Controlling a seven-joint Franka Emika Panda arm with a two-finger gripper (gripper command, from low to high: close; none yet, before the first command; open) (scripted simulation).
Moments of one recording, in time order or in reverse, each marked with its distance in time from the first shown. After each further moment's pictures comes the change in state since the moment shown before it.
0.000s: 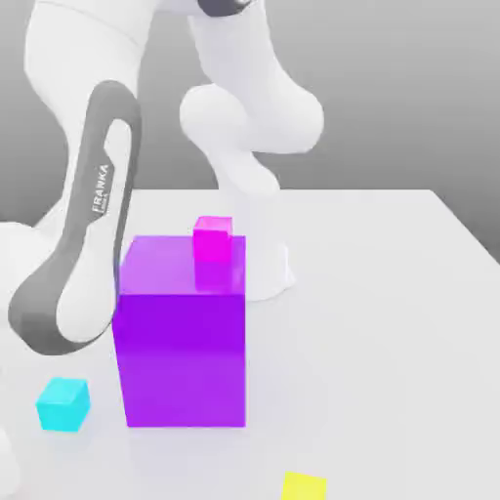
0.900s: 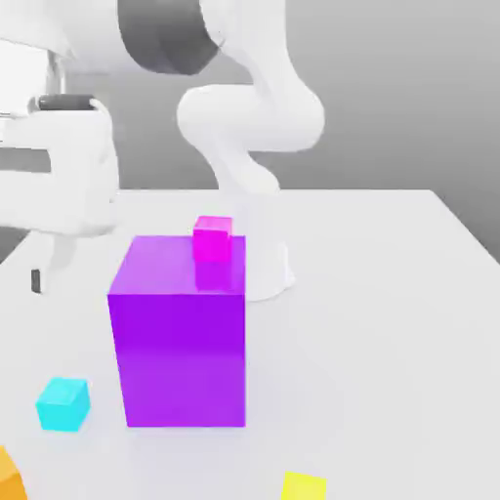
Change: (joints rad) arm 0.108 -0.377 0.039 -0.047 -0.091 -0.069 -0.022
